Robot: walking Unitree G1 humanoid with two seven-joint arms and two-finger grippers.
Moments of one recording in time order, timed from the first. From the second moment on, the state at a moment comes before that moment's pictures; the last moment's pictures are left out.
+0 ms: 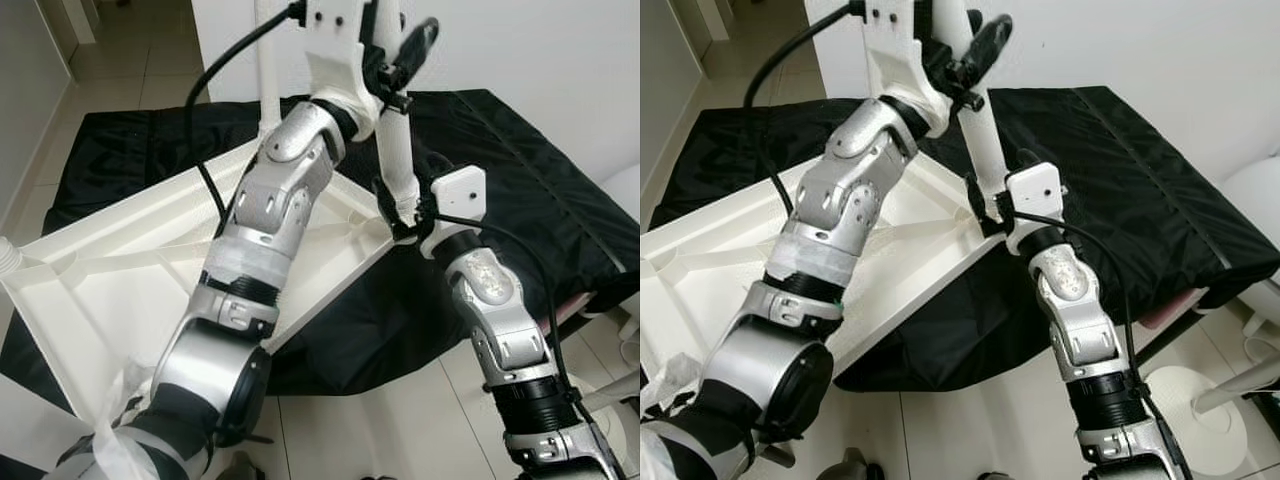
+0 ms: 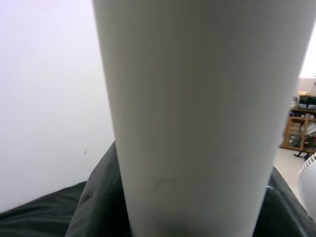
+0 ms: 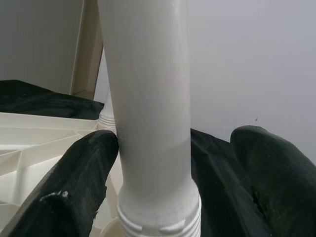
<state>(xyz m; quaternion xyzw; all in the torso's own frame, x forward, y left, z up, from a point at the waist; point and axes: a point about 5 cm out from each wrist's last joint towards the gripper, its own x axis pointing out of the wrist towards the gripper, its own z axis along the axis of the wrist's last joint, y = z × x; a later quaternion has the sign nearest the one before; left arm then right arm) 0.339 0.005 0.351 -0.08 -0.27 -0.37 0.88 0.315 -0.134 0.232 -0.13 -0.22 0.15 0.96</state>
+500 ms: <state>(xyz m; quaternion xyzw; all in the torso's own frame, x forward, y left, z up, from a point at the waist) 0.323 -0.007 0.349 -0.06 -0.27 -0.39 0.88 0.333 -0.139 0.235 -0.19 -0.20 0.14 0.95</state>
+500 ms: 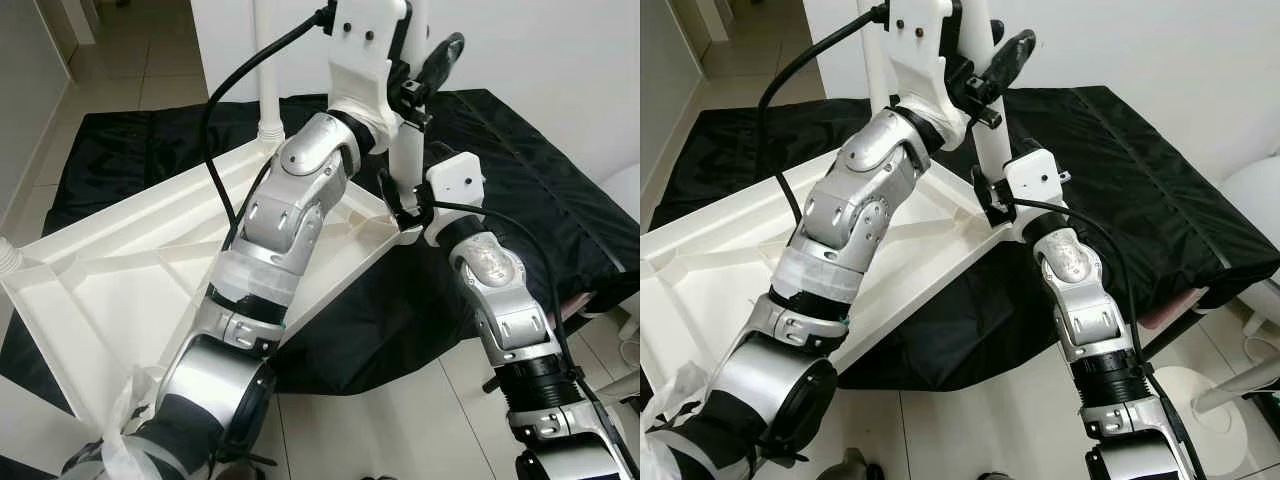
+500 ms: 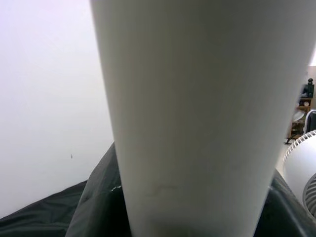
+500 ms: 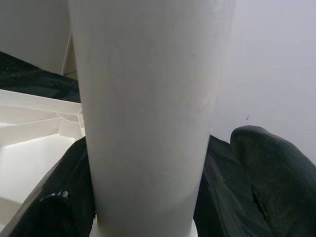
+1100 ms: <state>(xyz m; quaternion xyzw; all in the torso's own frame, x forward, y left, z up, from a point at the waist) 0.318 -0.011 0.351 -0.06 -0.27 -0.40 0.87 0.341 -0.131 0.237 -0.19 -0.19 0.17 0.95</state>
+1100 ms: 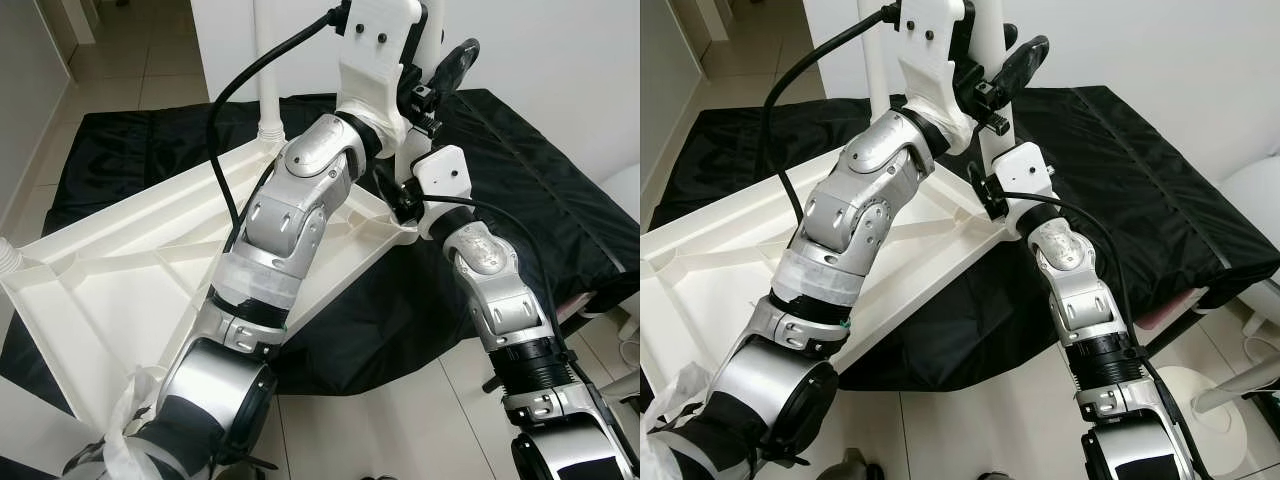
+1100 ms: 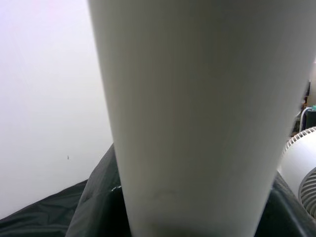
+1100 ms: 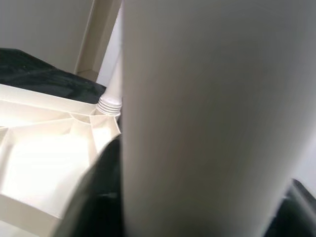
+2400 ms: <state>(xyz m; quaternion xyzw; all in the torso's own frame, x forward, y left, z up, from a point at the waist) 0.325 -0.001 0.345 -0.10 -0.23 -0.39 0.89 0.351 -0.158 0.244 0.05 -0.16 0.05 0.98</state>
